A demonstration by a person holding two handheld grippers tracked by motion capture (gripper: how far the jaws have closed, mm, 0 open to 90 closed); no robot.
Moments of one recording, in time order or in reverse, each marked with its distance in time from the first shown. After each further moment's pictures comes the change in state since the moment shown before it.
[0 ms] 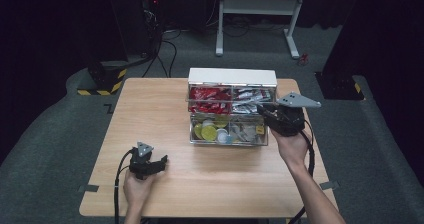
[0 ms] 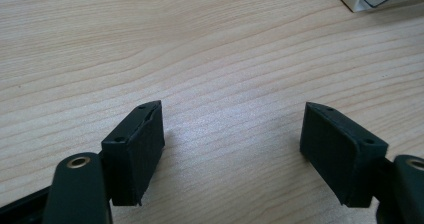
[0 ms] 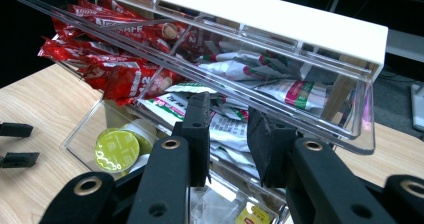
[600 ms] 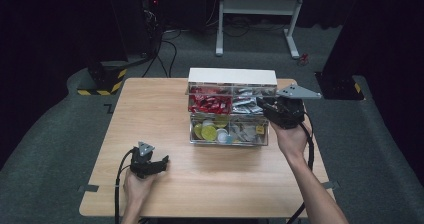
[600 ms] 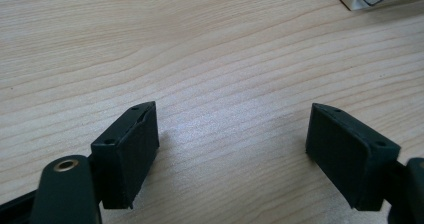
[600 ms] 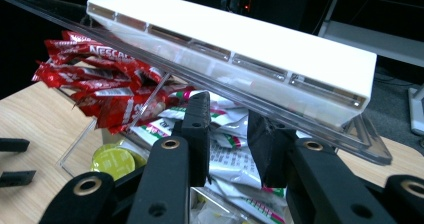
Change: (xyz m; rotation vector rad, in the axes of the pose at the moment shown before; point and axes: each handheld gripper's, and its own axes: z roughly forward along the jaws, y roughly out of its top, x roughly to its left) left arm -0.001 0.001 0.001 0.007 -0.011 0.005; right arm -0.005 0.017 0.005 -0.015 -0.007 0.009
